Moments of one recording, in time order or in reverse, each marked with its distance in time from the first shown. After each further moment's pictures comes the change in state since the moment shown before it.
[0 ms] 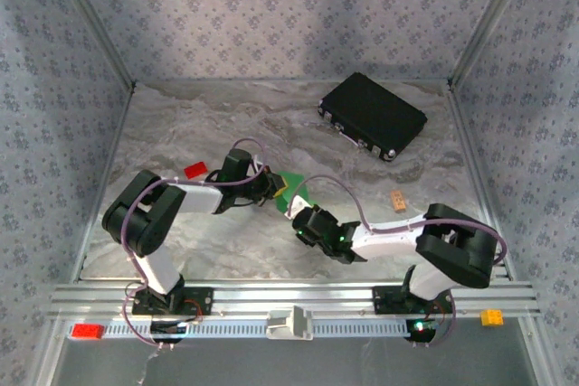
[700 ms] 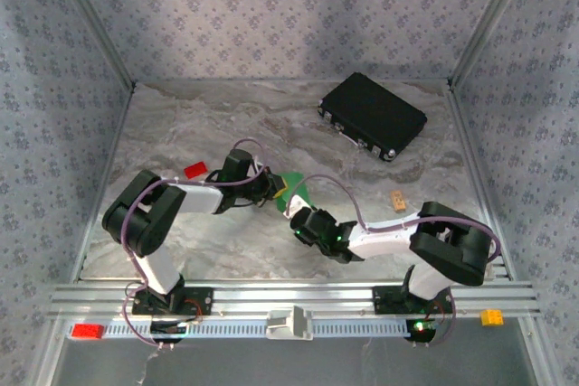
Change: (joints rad) left arm -0.003 0.000 0.002 -0.022 -0.001 0.002; right arm 0.000 0.032 0.010 0.020 0.014 0.013
